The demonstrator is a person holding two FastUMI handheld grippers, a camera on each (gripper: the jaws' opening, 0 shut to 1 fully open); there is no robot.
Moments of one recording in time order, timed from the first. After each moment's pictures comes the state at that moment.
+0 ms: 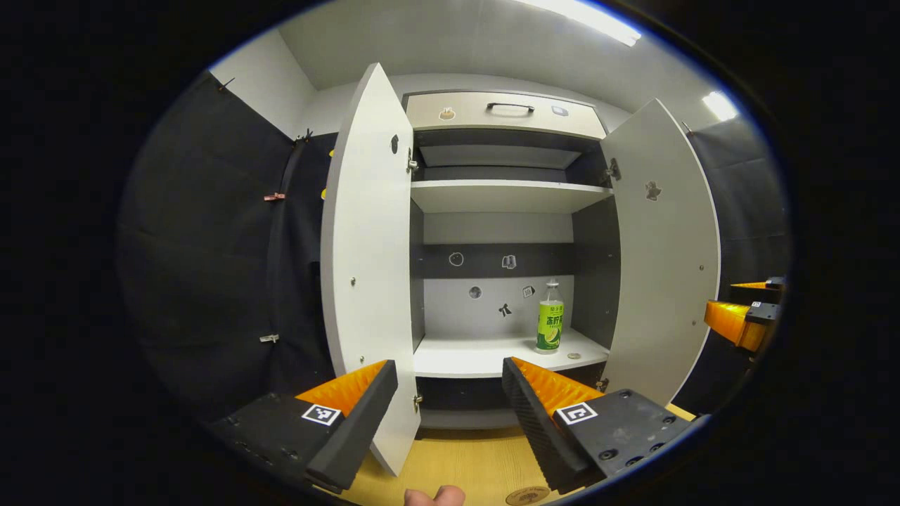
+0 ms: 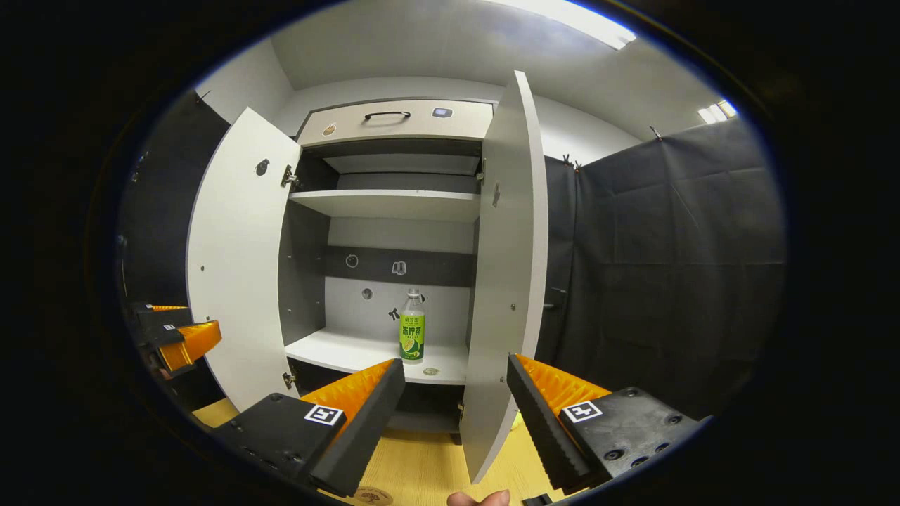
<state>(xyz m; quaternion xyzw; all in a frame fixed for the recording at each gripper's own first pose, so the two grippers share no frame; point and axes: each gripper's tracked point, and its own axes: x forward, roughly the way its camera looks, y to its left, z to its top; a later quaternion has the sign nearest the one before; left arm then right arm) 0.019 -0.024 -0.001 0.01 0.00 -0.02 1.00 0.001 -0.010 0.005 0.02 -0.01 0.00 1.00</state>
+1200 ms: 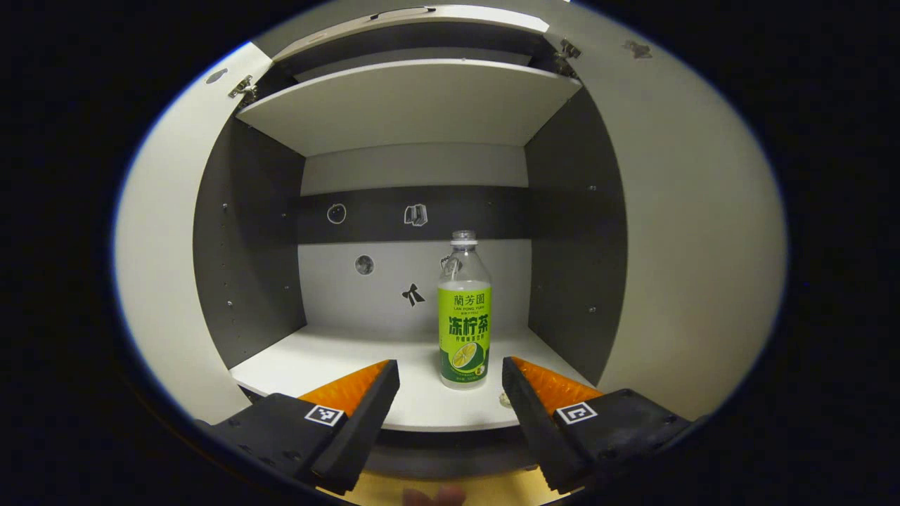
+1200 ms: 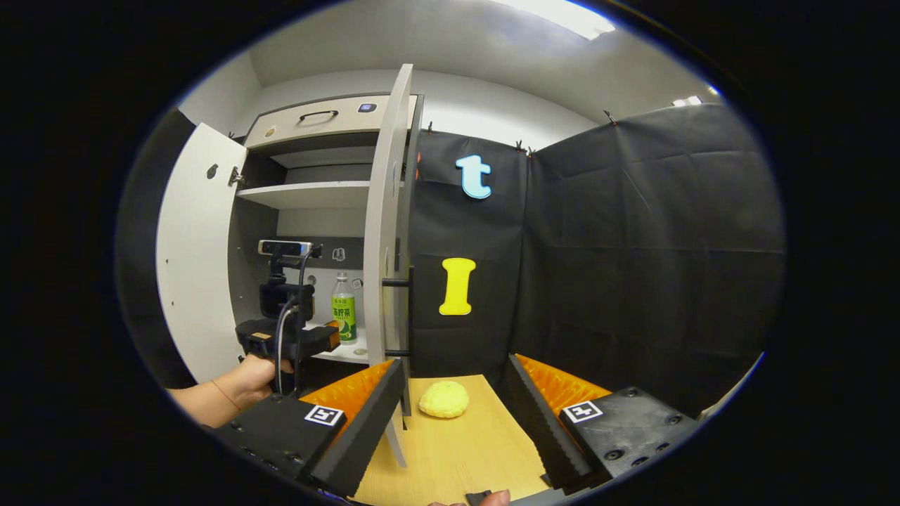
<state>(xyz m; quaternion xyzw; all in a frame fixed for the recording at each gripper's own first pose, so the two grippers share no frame) 0.296 -0.250 -0.085 0.01 0.05 -0.06 1.00 -0.023 -0.153 -0.020 0.03 0.03 -0.07 1.00</state>
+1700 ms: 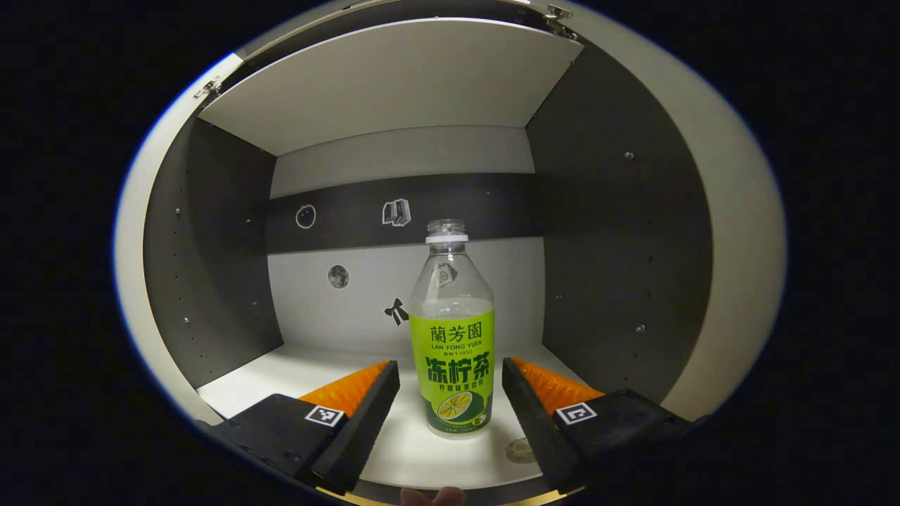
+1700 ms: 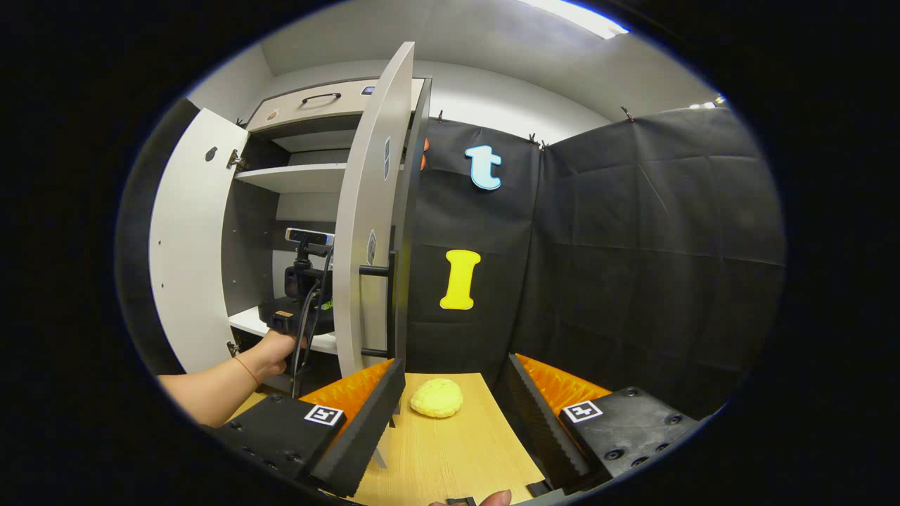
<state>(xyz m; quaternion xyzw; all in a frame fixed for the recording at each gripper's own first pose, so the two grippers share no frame) 0.378 -0.272 -0.087 0.03 0.03 -0.04 1.00 0.016 -0.167 -0.037 0.00 0.04 -0.05 1.00</state>
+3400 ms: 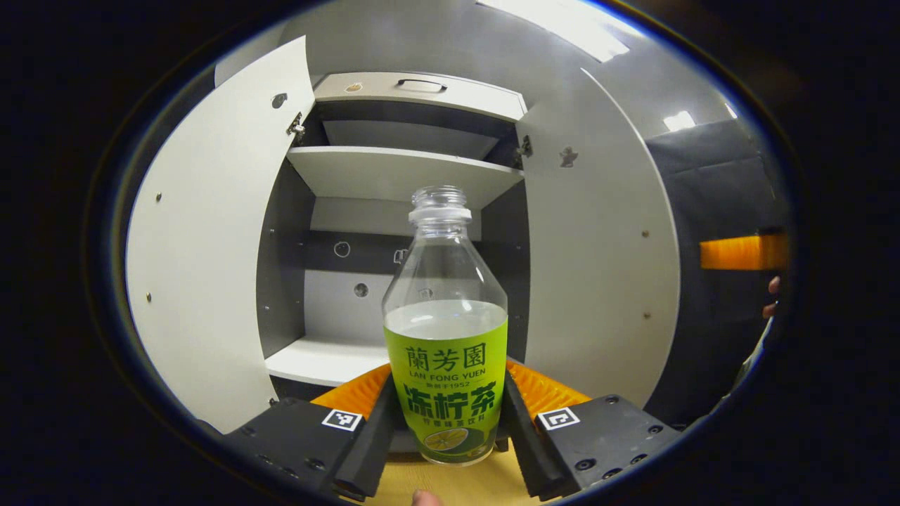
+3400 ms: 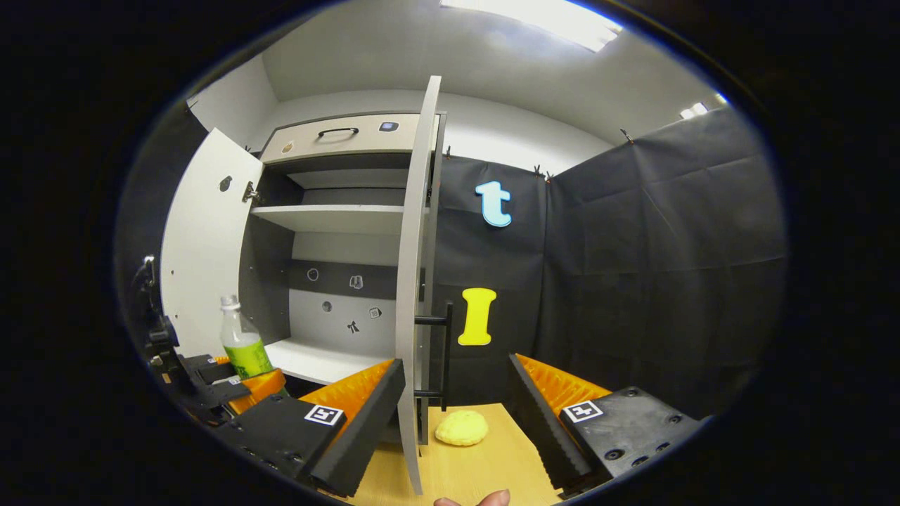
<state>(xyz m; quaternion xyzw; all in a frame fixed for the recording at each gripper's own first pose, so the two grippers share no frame) 0.075 -0.181 -0.088 -0.03 -0.04 -0.21 0.98 0.008 -0.115 0.005 0.02 -0.05 -0.04 1.00</state>
